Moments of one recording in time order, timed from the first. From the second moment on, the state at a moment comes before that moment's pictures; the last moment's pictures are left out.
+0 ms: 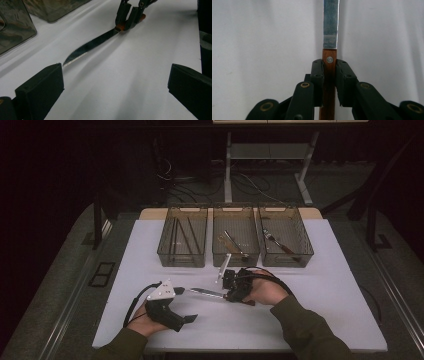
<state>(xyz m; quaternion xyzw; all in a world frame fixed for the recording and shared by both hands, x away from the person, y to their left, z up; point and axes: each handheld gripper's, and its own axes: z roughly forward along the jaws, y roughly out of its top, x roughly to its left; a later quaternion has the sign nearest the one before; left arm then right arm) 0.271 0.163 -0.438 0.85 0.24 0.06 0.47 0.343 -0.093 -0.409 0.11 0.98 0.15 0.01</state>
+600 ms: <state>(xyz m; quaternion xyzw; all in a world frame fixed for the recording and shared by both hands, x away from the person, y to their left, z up) 0.271 0.164 -0.438 0.85 0.23 0.06 0.47 0.343 -0.144 -0.400 0.16 0.96 0.22 0.02</state>
